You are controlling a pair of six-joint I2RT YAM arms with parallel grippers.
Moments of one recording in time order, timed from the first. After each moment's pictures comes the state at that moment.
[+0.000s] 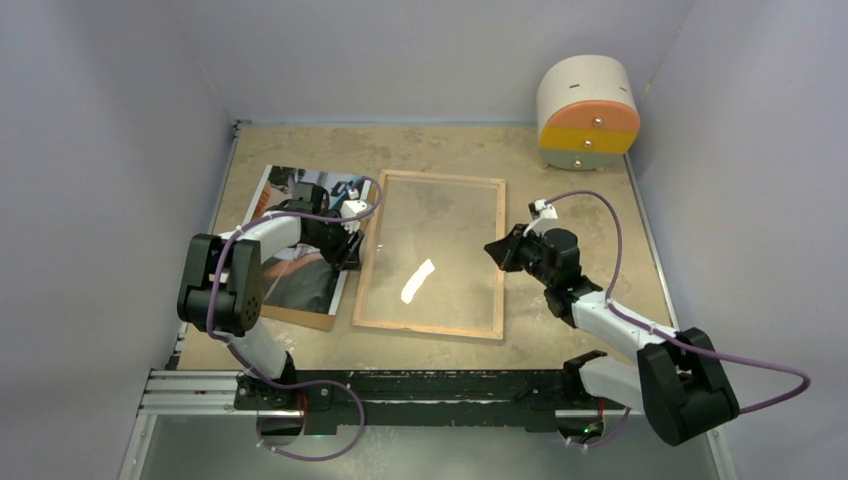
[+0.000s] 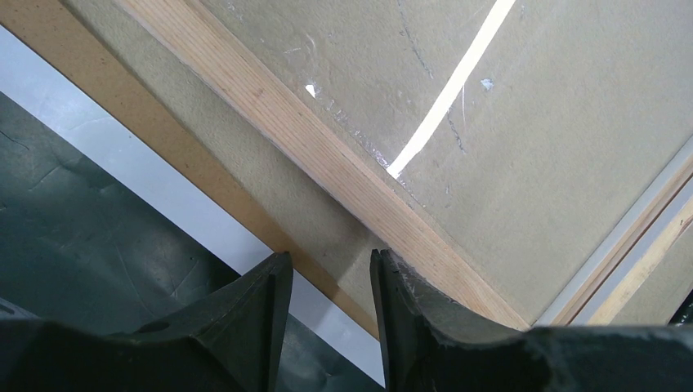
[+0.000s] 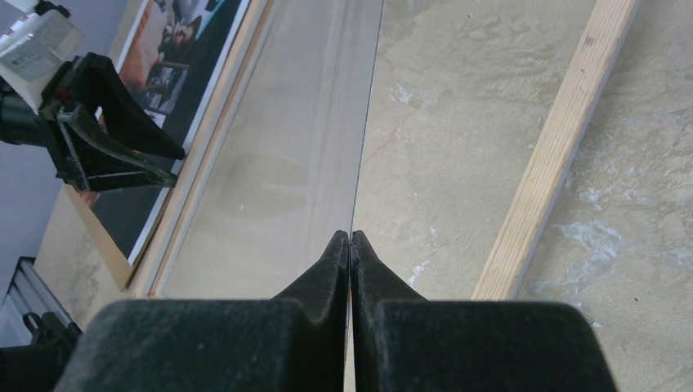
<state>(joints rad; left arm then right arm) -0.14 1.69 0.94 -0.46 0.60 0.56 0.35 1.15 0.38 0.41 -0.26 0.53</state>
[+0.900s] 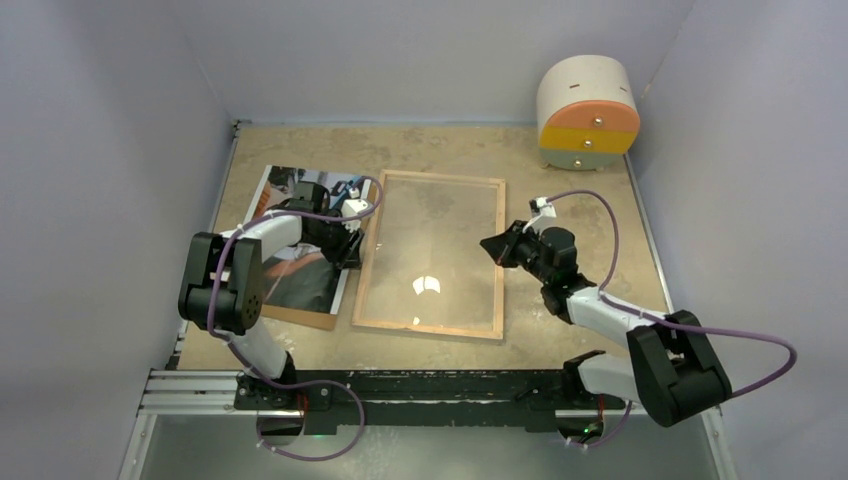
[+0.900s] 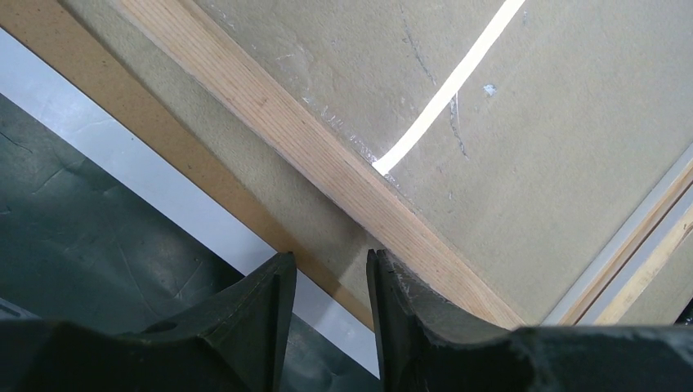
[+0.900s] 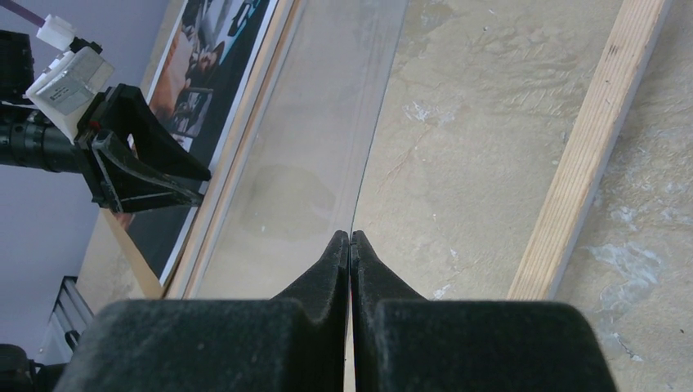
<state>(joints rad) -0.14 1.70 0.95 -0.46 0.60 0.56 0.35 1.21 0.37 0.54 -0.27 0.61</state>
